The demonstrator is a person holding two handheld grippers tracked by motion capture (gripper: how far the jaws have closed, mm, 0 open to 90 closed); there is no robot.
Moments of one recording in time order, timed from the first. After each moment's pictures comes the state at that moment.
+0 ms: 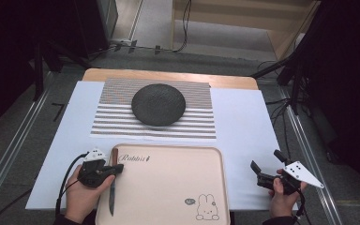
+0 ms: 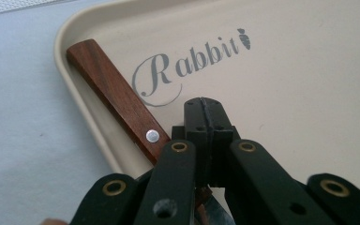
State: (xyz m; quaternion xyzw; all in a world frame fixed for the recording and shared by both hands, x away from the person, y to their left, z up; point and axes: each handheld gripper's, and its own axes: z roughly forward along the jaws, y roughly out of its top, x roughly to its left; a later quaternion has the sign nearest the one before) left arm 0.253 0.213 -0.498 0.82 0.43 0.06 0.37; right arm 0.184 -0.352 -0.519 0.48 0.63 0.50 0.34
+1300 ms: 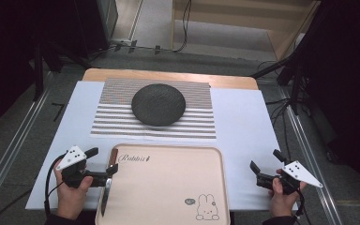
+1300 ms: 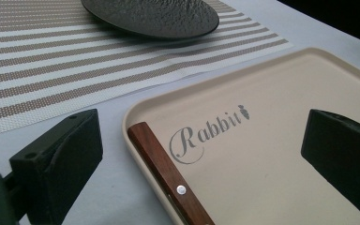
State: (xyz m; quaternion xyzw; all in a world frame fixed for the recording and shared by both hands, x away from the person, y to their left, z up) left arm 0.245 0.247 -0.480 0.76 0.39 0.15 0.49; right arm 0.185 -0.351 -0.519 0.48 0.64 0.50 0.34
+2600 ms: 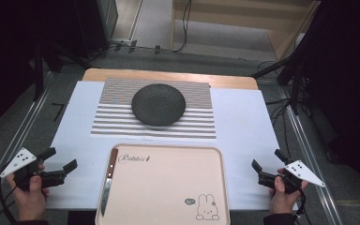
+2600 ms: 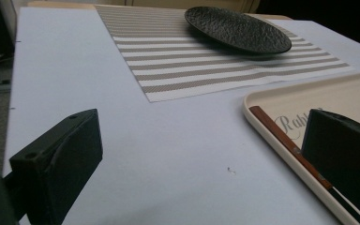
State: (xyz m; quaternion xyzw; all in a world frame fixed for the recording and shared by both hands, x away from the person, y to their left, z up) left arm 0.237 0.352 -0.481 0.71 0.45 0.21 0.50; right arm 0.186 -0.356 -0.519 0.49 0.63 0.51 0.33
